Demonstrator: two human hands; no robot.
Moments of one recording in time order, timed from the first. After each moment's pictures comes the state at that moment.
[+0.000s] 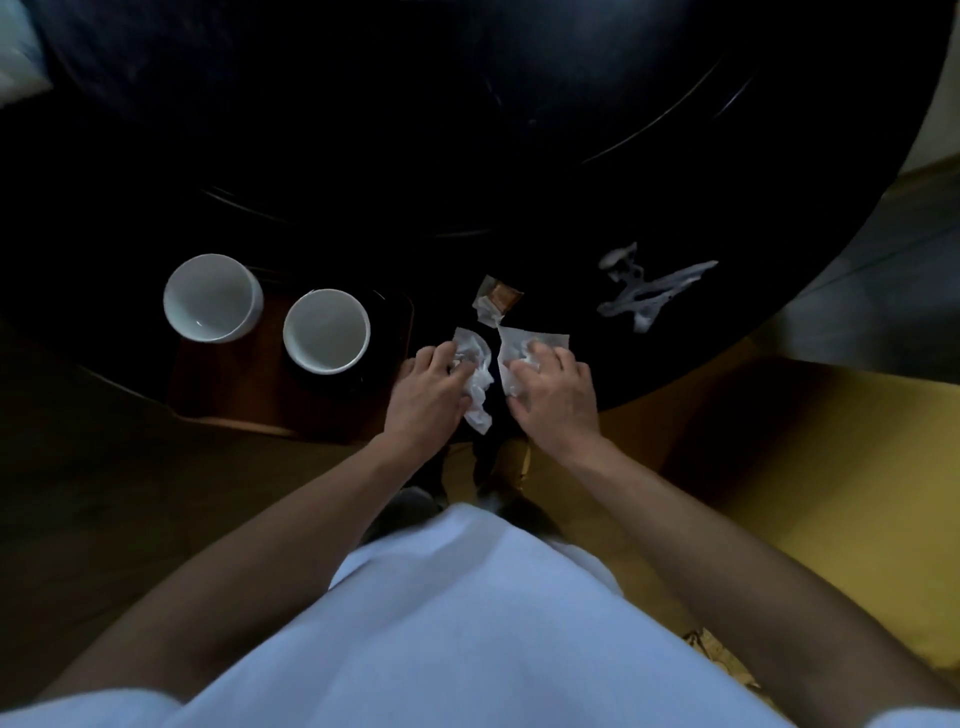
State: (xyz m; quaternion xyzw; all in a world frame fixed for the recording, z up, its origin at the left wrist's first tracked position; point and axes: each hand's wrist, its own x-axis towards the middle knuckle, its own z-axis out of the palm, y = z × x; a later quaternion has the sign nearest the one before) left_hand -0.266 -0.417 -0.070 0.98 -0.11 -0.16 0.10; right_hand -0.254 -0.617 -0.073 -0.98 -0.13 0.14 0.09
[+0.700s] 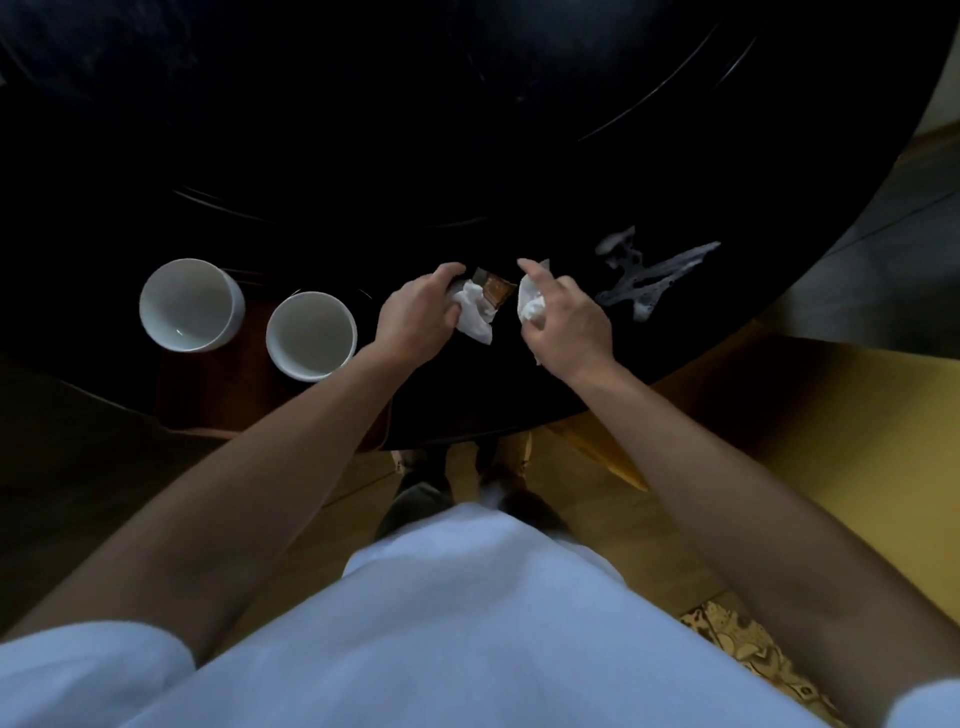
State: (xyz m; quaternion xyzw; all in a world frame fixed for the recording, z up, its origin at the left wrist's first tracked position) left_hand -0.159 -0.414 -0.062 0.95 -0.01 -0.16 0.25; right_hand -0.177 -0.623 -0.056 -0.97 -0.04 0.12 0.22
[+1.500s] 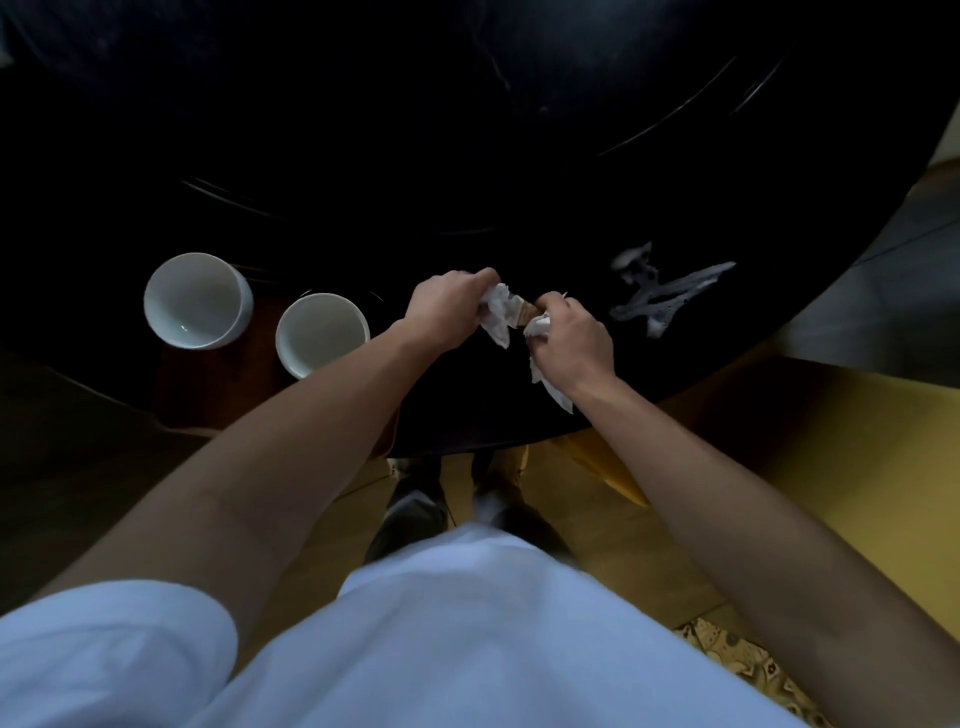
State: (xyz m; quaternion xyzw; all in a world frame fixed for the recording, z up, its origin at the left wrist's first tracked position) left_hand -0.129 -0.421 -0.079 0.97 -0.11 -0.18 0.16; right_hand -0.172 -0.609 -0.065 -0.96 -0.02 0.17 0.22
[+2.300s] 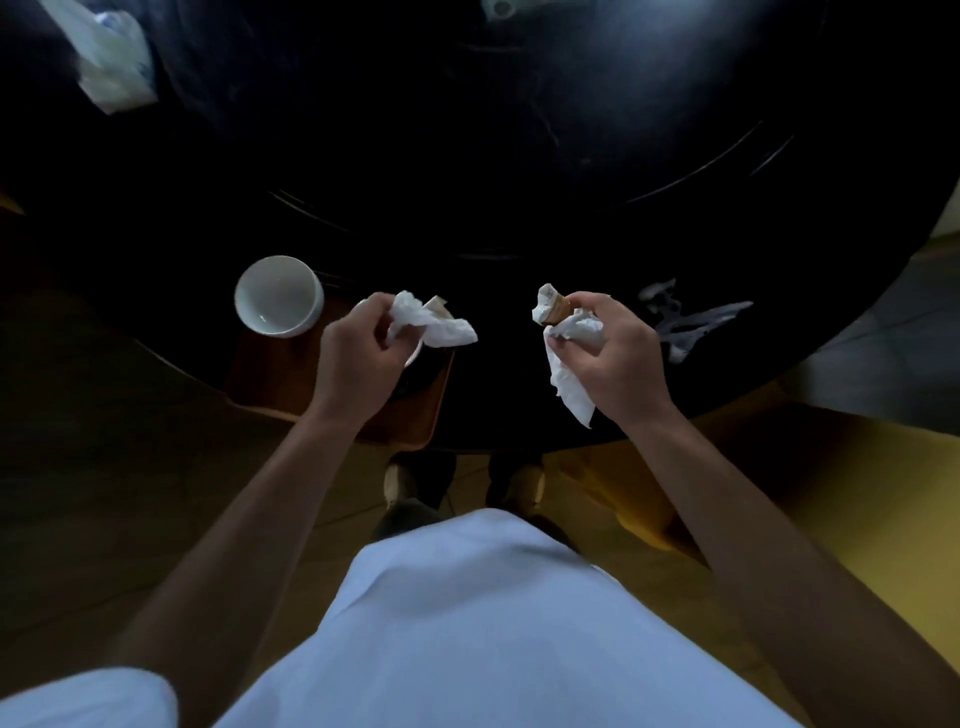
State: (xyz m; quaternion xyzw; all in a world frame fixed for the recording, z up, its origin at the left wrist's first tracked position) left_hand -0.252 -0.320 0.041 0.91 0.08 0.06 0.39; right_hand -0.210 -0.598 0.037 -0.90 -0.06 0.04 0.44
